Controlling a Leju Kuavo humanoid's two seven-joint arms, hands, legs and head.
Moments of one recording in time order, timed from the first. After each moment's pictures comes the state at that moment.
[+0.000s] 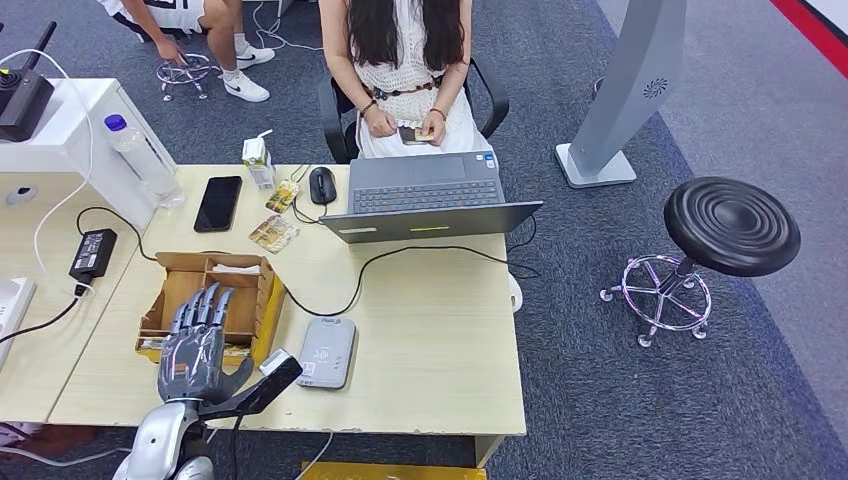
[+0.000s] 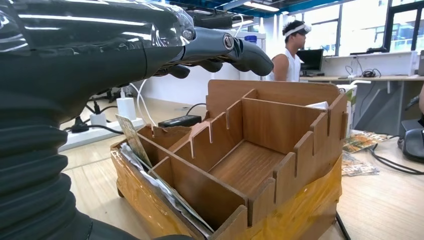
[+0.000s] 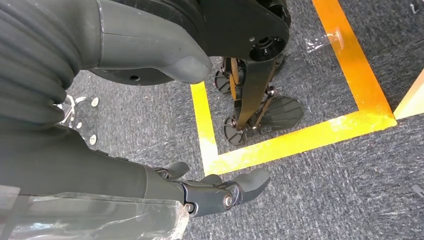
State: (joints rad) left arm 0.03 0.16 -0.27 -1.26 -1.24 0.28 0.15; right arm -0.07 0.14 -1.15 -0.24 0.83 0.03 -0.20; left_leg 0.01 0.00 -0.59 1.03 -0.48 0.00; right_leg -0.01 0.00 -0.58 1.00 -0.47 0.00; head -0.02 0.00
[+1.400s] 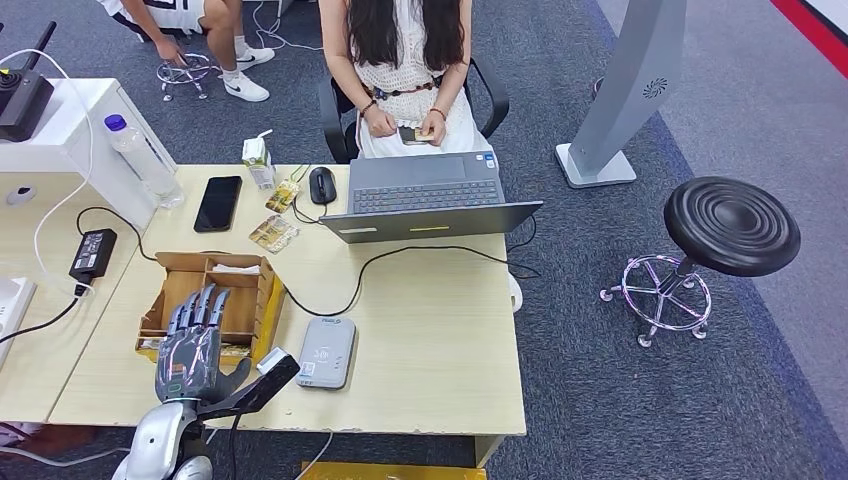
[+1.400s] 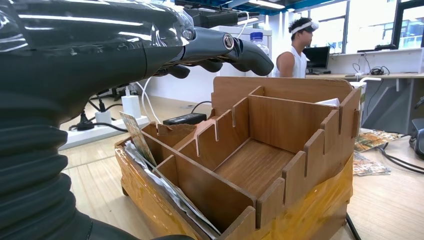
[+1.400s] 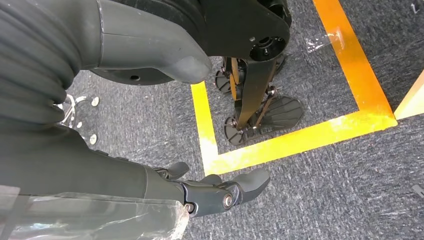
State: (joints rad) left arm 0.03 0.16 -0.25 -1.25 -1.24 0.28 0.15; right arm -0.07 0.14 -1.15 -0.24 0.83 0.03 -0.20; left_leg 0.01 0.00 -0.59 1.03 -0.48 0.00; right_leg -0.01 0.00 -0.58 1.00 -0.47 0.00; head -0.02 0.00
